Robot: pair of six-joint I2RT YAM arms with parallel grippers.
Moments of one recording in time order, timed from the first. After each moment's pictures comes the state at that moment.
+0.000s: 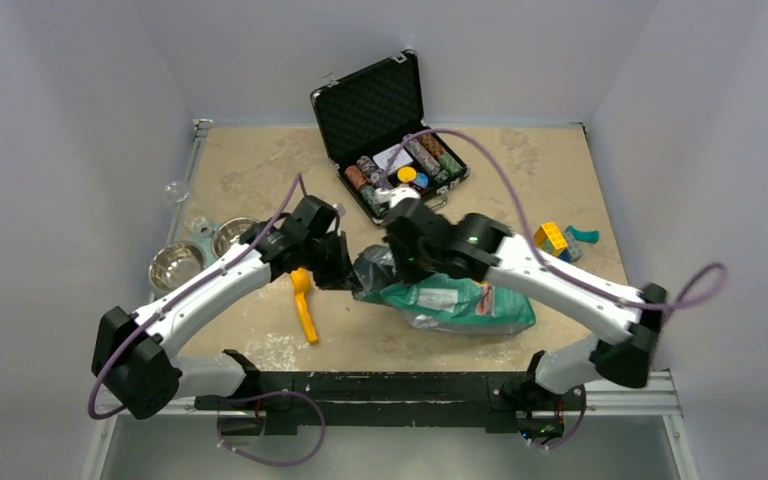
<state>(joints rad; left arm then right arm) -0.63 1.28 0.97 -0.75 0.29 -0.85 1.06 1.51 1.50 -1.01 0.25 0.51</state>
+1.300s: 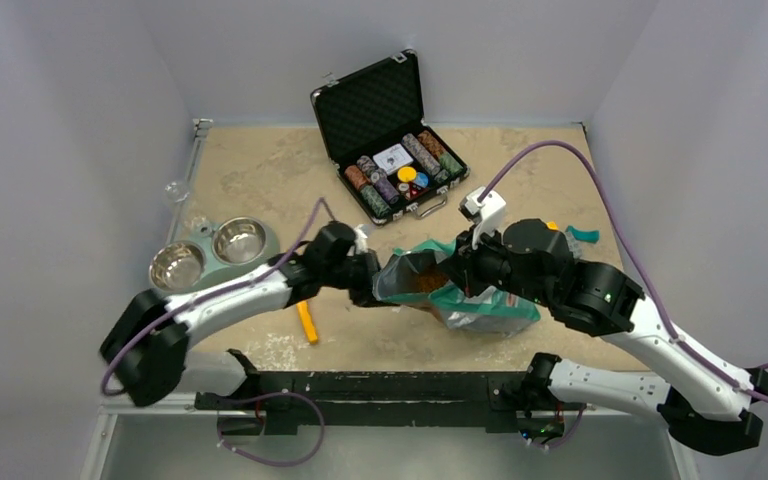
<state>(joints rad) -0.74 1.20 0.70 -0.22 0.44 -1.14 0.98 0.87 1.21 -0.80 0.13 0.33</state>
